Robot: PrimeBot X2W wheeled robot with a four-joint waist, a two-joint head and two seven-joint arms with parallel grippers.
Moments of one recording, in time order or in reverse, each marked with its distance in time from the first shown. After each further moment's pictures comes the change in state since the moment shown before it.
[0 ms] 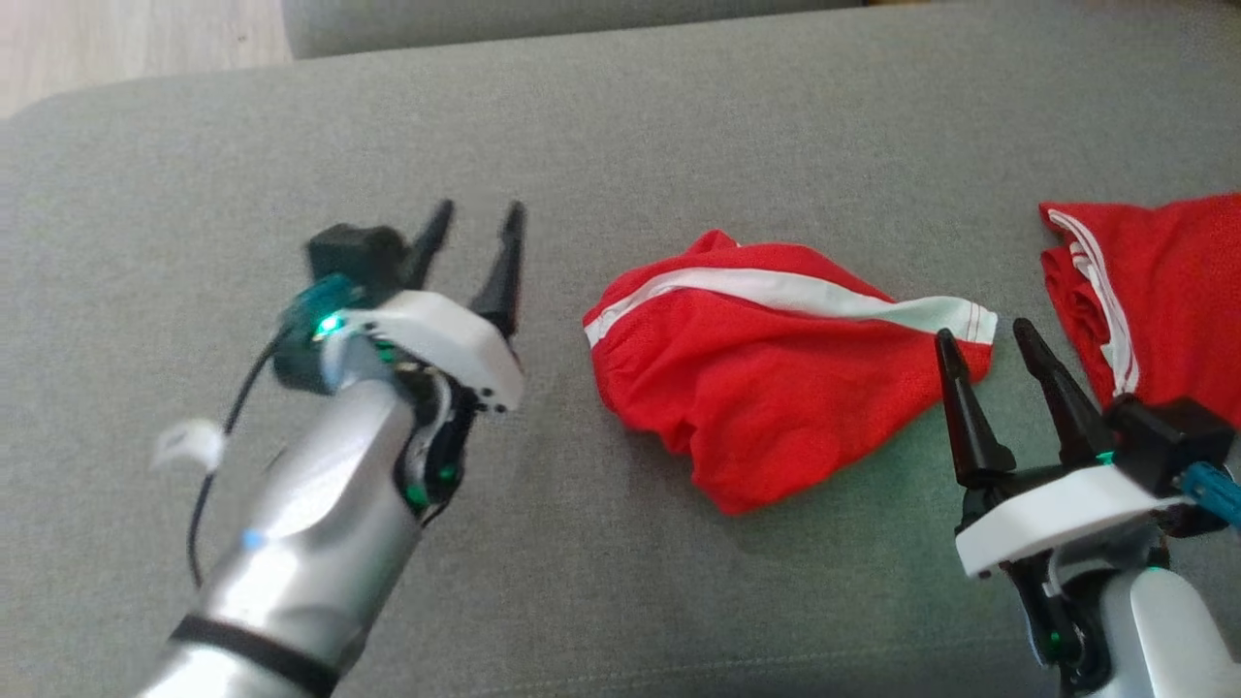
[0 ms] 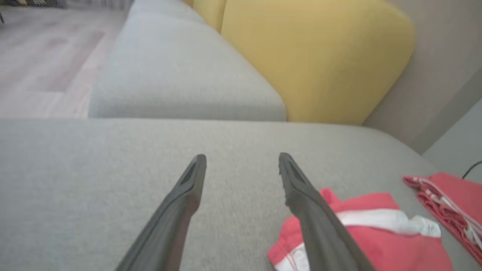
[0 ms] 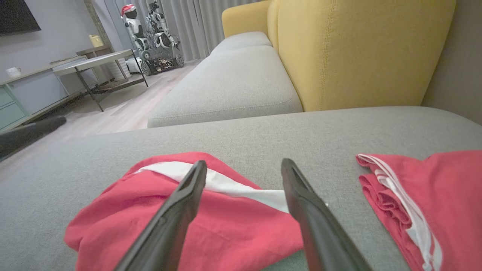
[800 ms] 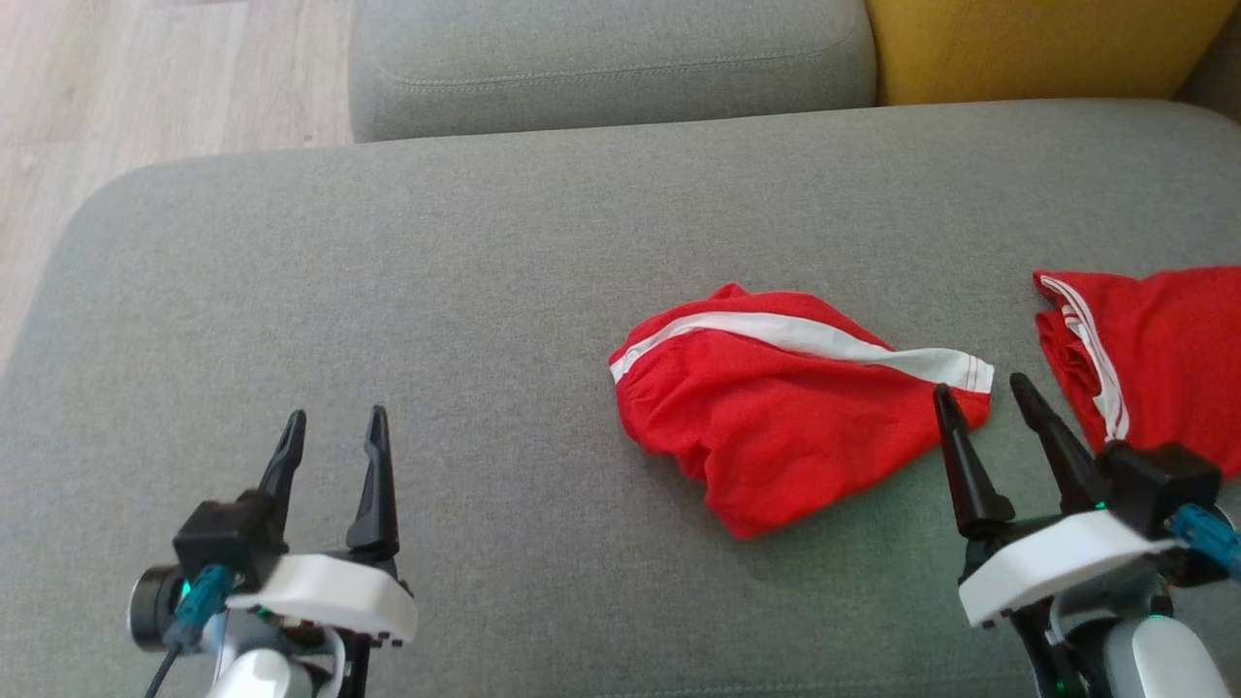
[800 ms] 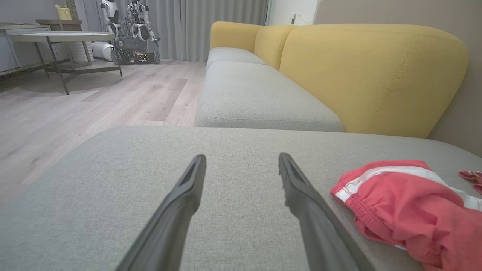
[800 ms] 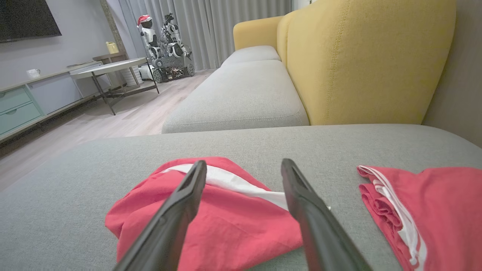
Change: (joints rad) left arm 0.650 0.180 0.279 -0.636 0.277 0.204 0.002; right arm 0.084 -0.002 -0.003 -0.026 -0.019 0.000 0.028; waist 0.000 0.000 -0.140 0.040
